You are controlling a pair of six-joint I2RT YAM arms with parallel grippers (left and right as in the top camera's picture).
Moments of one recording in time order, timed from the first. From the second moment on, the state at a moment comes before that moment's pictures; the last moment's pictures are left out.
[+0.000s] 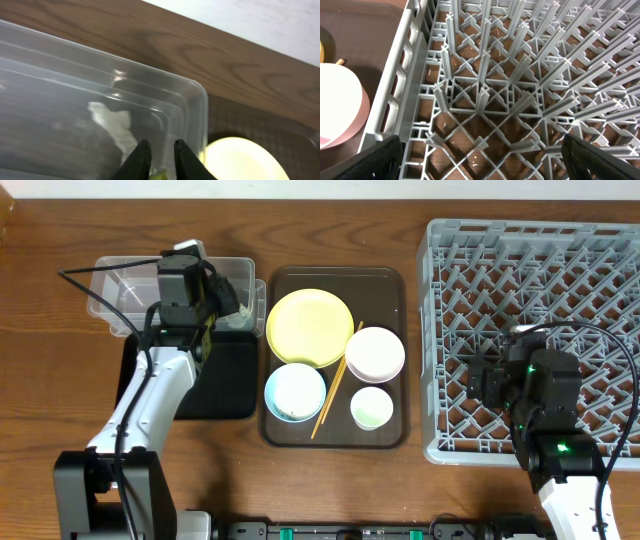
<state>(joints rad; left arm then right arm) -0.02 1.56 0.99 -0.08 0.05 -0.35 0.02 0.91 0.62 -0.40 0.06 -0.04</state>
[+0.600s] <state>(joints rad) -0.02 1.52 0.99 0.00 0.11 -0.35 0.02 0.94 0.62 -0.40 0.06 -0.04</state>
